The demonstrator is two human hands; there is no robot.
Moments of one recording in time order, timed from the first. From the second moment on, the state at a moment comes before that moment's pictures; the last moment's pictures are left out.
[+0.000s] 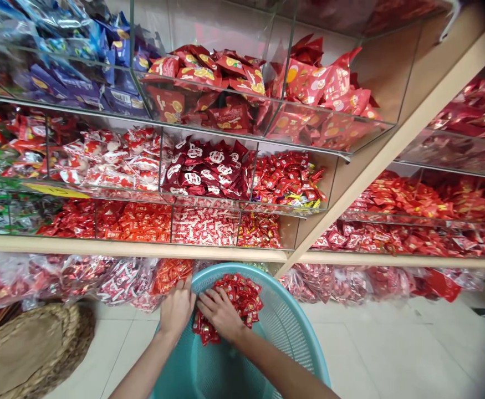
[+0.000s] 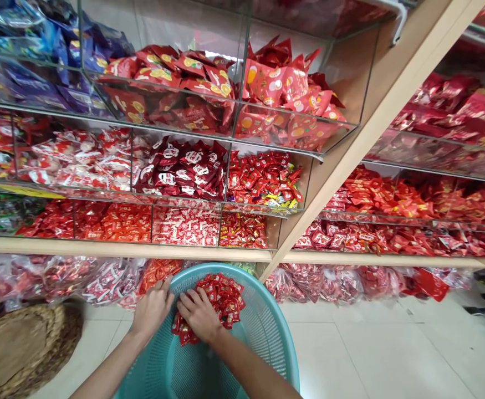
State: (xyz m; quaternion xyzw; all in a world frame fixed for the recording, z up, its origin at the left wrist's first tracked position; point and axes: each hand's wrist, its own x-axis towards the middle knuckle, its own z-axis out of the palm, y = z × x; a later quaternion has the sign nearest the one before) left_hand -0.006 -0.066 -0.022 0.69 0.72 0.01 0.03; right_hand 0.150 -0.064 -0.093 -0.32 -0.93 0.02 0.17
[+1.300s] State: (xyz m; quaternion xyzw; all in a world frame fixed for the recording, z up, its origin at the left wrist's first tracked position) left_hand -0.014 -0.063 -0.033 0.69 0.73 0.00 0.04; right_hand 0.155 -0.077 -0.078 -0.23 -0.96 -0.08 0.13
